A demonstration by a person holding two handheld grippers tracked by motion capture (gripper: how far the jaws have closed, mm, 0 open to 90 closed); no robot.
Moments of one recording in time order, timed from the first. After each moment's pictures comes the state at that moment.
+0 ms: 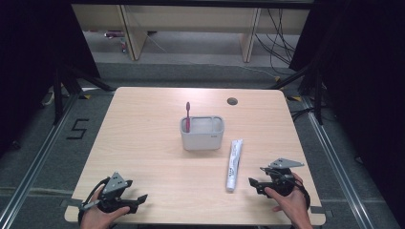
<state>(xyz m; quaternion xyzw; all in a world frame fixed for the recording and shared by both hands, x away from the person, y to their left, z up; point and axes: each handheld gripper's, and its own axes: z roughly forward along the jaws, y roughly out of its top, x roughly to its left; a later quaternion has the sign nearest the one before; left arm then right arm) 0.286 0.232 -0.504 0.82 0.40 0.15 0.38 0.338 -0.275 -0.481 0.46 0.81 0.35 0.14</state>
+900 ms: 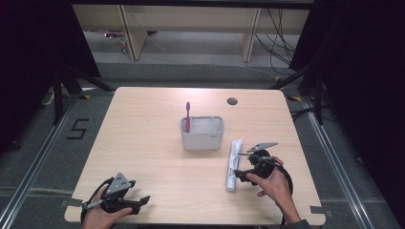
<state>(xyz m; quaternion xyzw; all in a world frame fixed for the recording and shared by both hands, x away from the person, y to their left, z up) 0.288 0.223 -0.506 0.82 0.39 0.14 0.39 0.377 -0.222 -0.462 0.45 0.84 0.28 0.10</state>
